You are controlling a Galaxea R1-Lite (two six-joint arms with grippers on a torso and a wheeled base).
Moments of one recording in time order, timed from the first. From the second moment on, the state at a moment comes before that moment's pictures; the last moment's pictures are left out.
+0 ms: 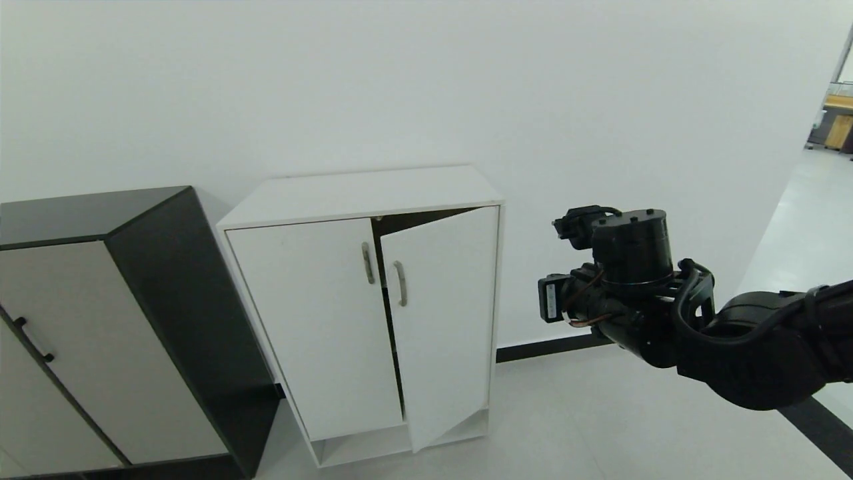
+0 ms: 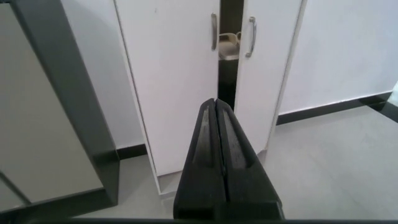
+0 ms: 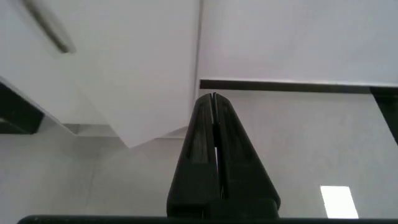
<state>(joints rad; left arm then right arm) -0.01 0.00 0.00 0.00 -0.02 0.02 0.67 1.84 -1.02 -0.47 -0.45 0.13</state>
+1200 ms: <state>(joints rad) 0.00 0.00 0.00 0.00 -0.03 0.02 0.72 1.98 -0.66 -1.09 -0.40 0.08</state>
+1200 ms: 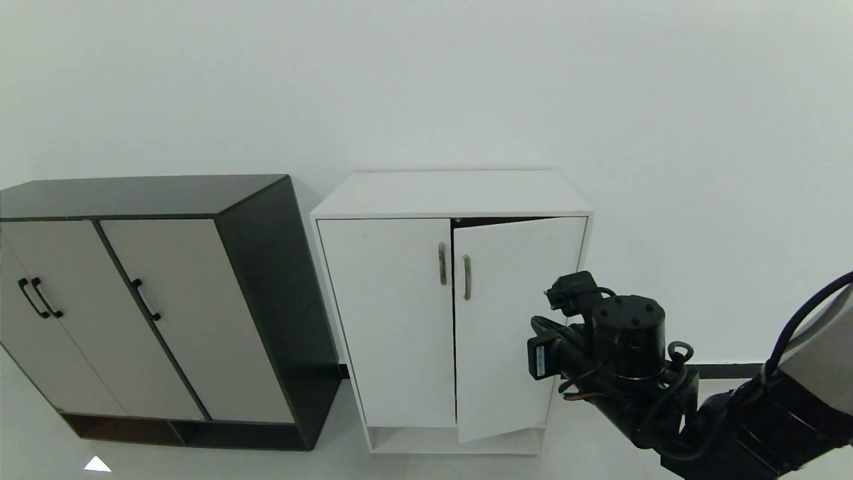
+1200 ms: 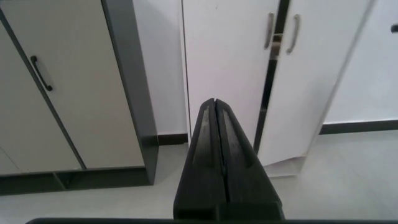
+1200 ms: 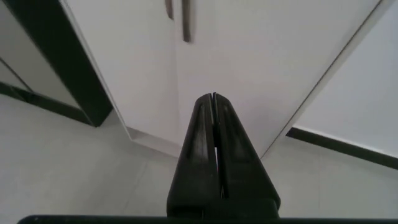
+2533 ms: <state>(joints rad) -0.01 0.00 0.00 0.00 -0.03 0.02 0.64 2.15 -0.84 -1.18 -0.36 0.08</state>
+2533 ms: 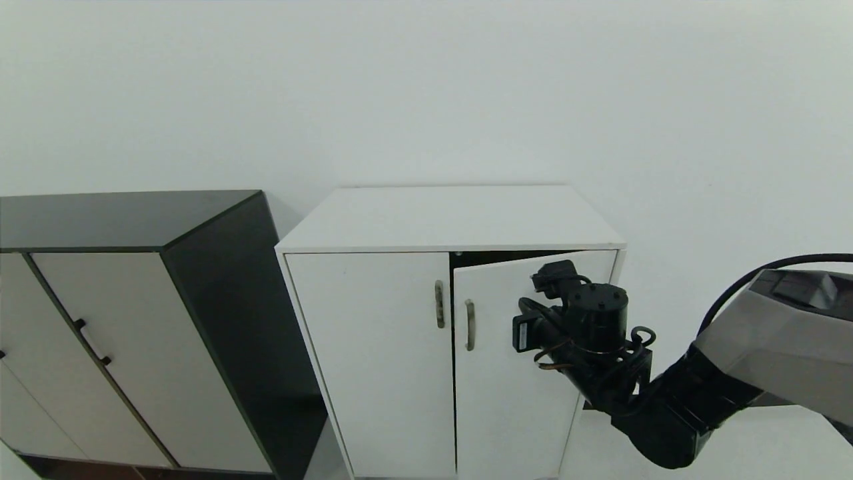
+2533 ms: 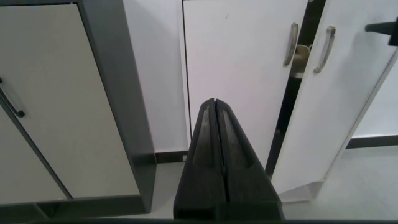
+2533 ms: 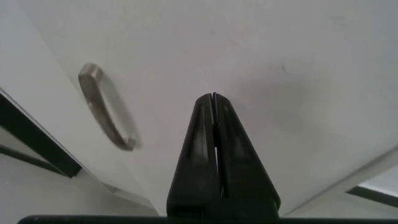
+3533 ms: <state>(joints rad) 0.00 0.00 0.00 0.00 -0.03 0.02 0.60 2.28 -0.98 -1.15 -0.35 0.08</state>
